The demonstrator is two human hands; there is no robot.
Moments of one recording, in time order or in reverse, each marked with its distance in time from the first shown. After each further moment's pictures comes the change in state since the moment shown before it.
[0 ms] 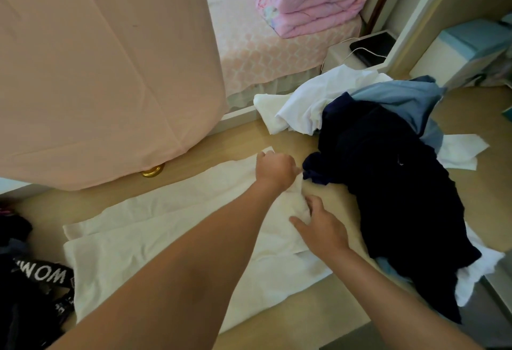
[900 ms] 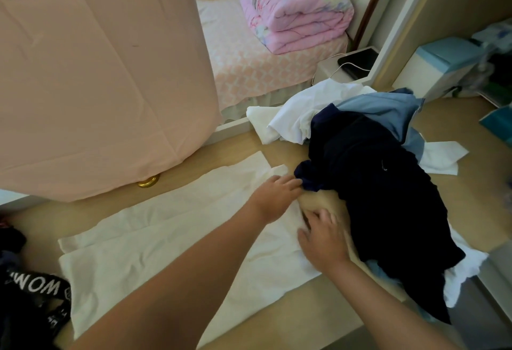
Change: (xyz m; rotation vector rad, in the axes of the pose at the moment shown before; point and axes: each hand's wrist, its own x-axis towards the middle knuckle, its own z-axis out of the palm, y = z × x) left_hand -0.043 -0.008 0.017 0.255 0.126 0.667; right_hand -0.015 0.021 -0.003 -0.251 0.136 -0.139
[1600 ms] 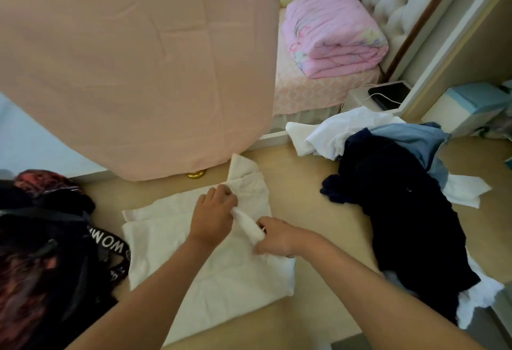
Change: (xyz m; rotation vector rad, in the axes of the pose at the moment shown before) left_hand -0.214 -0.041 -0.037 -0.052 0.331 -0.649; right_hand -0.012 -0.171 -0.062 0.350 -0.854 -0.160
